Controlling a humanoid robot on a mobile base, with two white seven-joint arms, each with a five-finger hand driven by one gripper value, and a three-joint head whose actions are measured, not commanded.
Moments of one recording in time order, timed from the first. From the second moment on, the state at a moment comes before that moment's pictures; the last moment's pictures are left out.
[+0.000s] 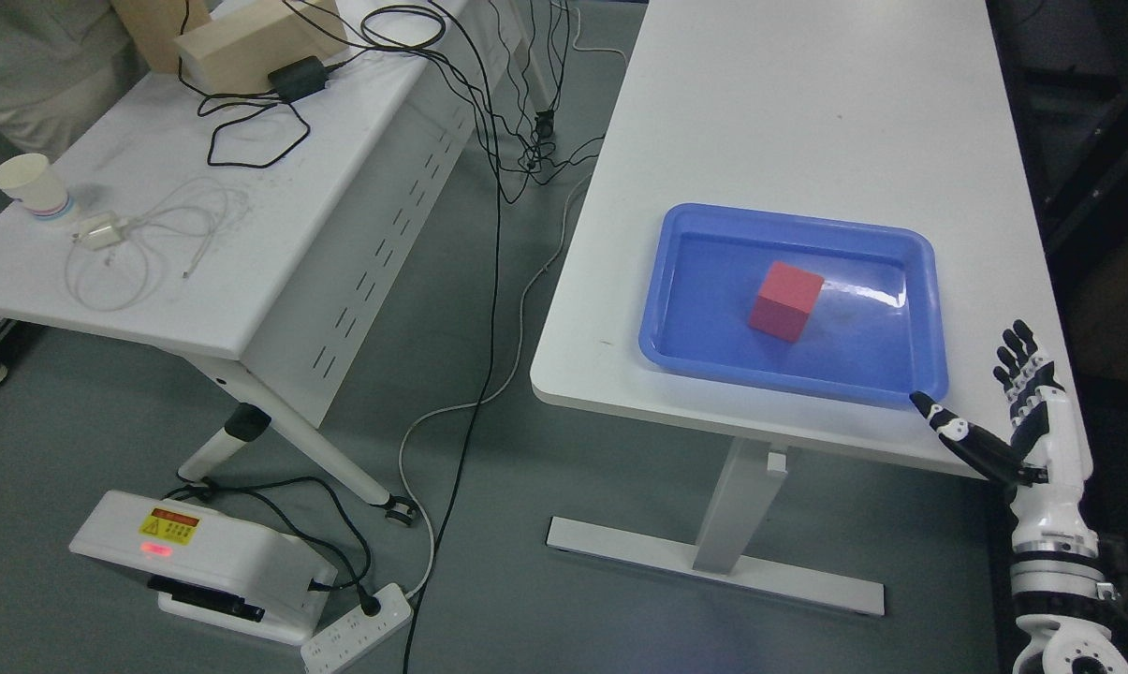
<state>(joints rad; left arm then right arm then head) 0.00 0.00 0.04 0.00 0.00 -0.11 -0.04 0.17 -0.02 -0.18 -1.72 0.05 -0.07 0.03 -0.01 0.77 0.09</state>
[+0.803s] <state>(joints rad) 0.00 0.00 0.04 0.00 0.00 -0.11 -0.04 0.18 0.00 -0.18 -1.72 0.00 -0.03 0.11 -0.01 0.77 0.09</state>
